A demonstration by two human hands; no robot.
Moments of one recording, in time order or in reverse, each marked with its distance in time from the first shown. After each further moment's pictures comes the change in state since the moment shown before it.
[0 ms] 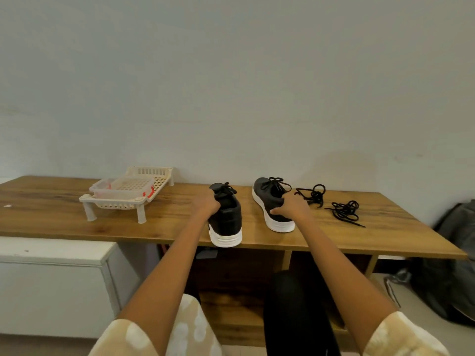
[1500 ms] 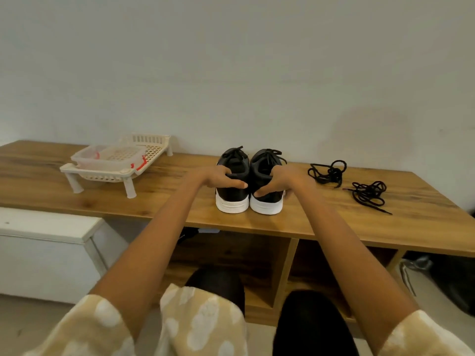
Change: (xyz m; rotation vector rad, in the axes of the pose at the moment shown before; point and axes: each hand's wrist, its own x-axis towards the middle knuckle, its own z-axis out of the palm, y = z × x) left_hand 0.051 0.014 0.013 0.145 -0.487 0.176; right_hand 0.028 -0.033 -0.010 0.020 -0.366 -0.137
